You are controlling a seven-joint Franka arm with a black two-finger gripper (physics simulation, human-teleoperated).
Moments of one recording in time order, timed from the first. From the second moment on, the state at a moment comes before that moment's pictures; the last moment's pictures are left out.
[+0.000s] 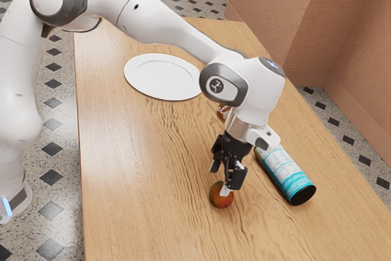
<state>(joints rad) -2.35 -0.51 1.76 -1.79 0.30 1.82 -0.60</state>
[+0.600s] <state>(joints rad) -2.39 -0.57 1.82 -1.83 0.36 1.93 -0.63</state>
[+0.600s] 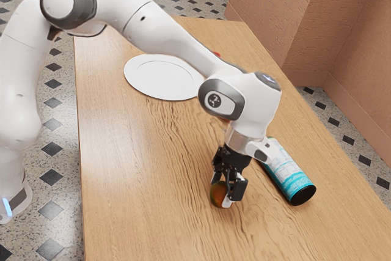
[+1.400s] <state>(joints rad) -2.39 -0.53 1.80 -1.77 0.40 1.73 -0.70</state>
